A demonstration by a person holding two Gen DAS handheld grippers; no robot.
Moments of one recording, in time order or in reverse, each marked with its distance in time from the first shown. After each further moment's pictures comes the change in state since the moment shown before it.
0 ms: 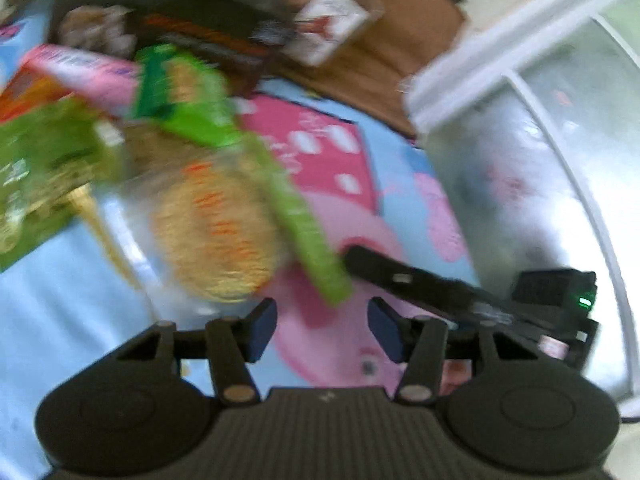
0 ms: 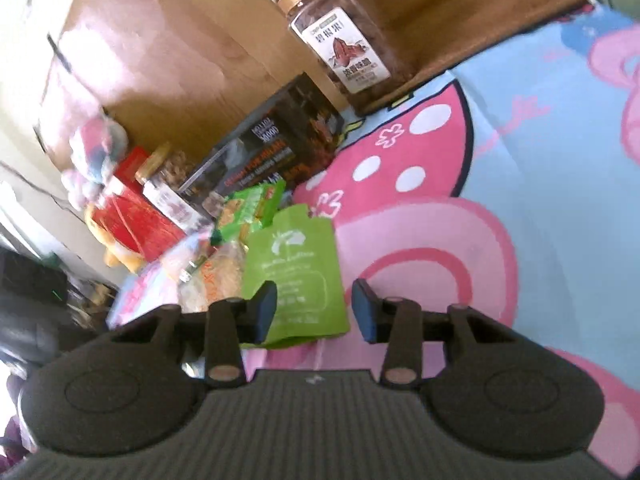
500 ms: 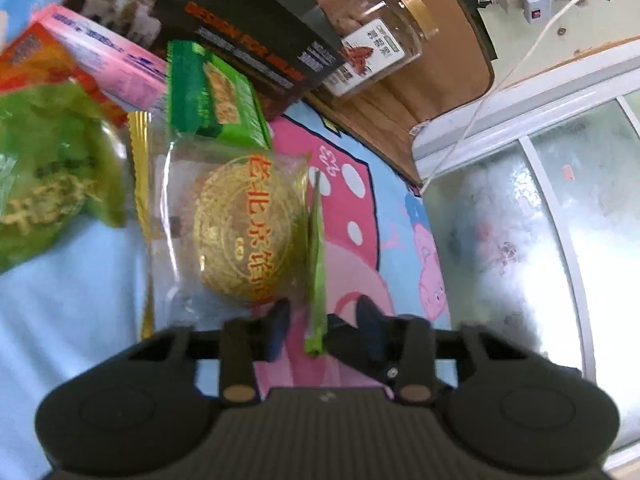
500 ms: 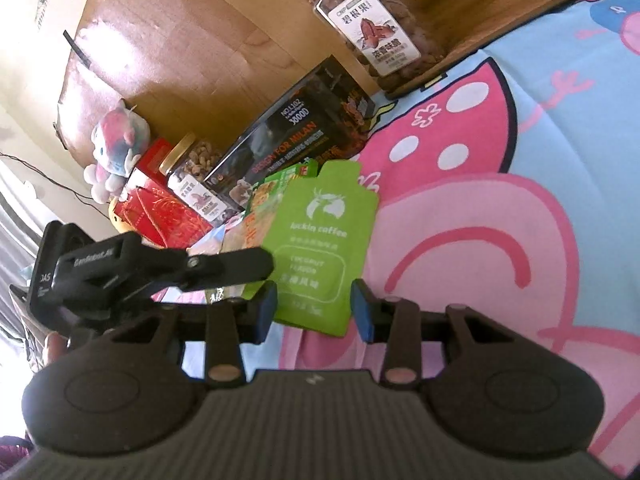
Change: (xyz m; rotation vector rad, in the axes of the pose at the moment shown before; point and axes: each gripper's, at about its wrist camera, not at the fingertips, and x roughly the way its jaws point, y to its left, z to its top) left arm 0.016 0.023 0.024 -0.175 -0.055 -0.129; right arm 0.007 0.008 -0.008 0.002 0.018 0.043
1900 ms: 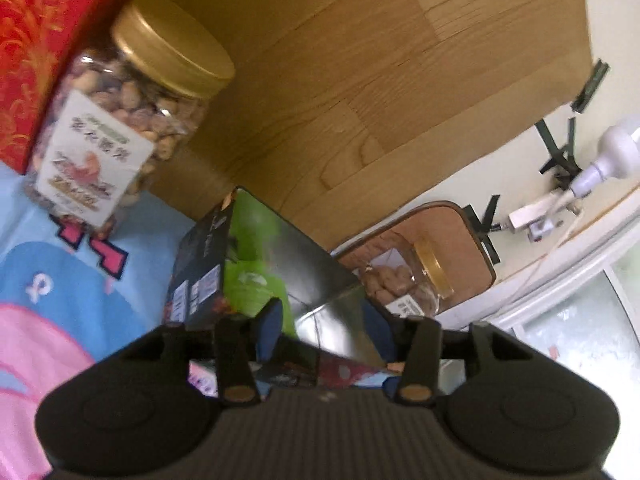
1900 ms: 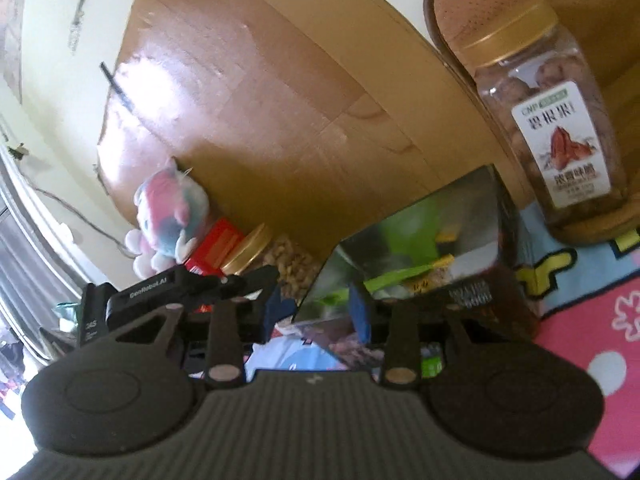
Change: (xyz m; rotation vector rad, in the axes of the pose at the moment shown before) left arm -0.119 0.041 0.129 -0.014 -0.413 0.023; right arm 0.088 0.087 0.104 -0.094 -0.090 0.173
